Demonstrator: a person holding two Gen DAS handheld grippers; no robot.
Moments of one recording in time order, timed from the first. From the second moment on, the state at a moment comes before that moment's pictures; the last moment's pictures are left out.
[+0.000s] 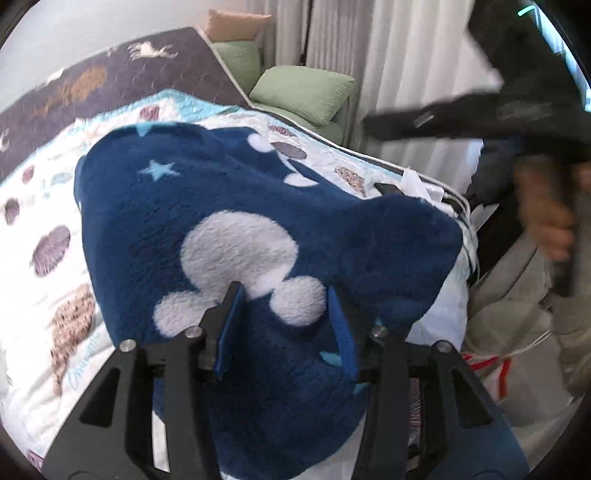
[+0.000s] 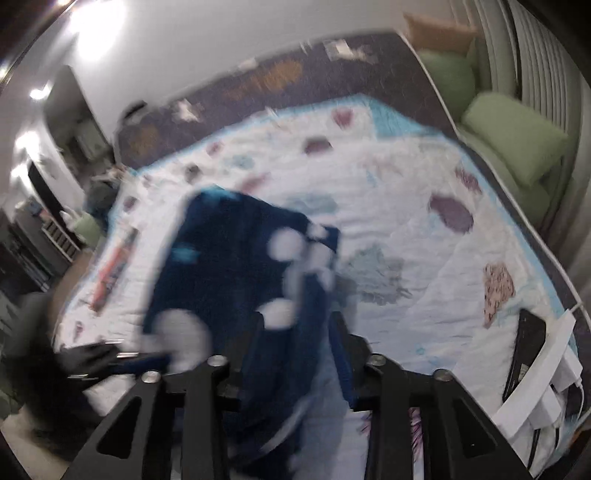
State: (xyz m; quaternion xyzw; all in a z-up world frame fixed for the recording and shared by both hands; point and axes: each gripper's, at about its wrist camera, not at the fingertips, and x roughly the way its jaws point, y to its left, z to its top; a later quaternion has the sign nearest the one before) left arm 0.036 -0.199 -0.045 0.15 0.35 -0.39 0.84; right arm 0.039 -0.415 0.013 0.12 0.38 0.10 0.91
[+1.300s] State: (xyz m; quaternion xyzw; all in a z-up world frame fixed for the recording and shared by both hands) left arm 0.211 -0.164 -0.012 0.08 0.37 -0.30 0.88; right arm 0.025 -0.372 -0.013 0.07 0.46 0.10 0.88
